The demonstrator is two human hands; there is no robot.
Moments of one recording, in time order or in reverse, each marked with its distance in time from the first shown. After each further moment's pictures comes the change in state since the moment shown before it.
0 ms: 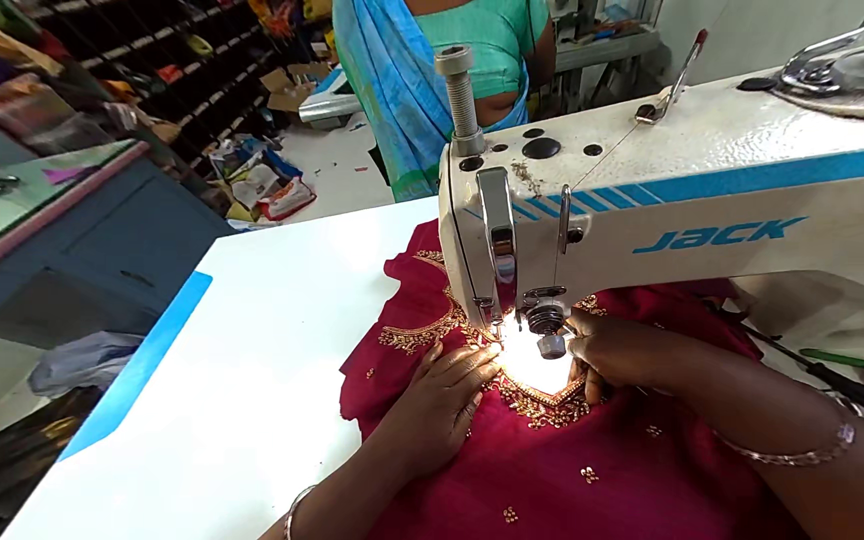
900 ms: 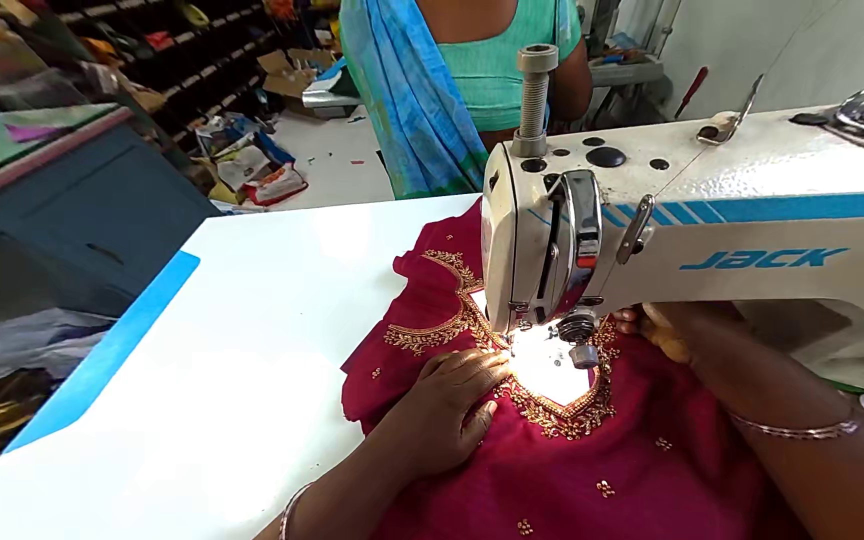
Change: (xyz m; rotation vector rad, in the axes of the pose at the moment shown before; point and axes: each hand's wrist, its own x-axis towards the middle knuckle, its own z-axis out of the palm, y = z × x) left_hand 0.003 -0.007 -0.002 -0.081 -0.021 0.000; right_hand 0.051 0.045 -0.041 0.652 0.538 -0.052
